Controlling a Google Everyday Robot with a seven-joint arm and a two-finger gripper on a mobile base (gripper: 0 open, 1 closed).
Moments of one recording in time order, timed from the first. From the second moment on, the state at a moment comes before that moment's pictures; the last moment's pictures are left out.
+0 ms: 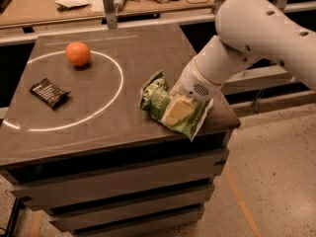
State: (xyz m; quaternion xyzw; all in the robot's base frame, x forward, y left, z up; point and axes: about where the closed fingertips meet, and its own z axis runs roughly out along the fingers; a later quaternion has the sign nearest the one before) arm 0.519 -0.038 0.842 -0.60 0.76 0.16 0.21
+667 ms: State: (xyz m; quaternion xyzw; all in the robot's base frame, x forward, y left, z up) arm 0.519 -0.038 0.844 -0.60 0.75 0.16 0.21
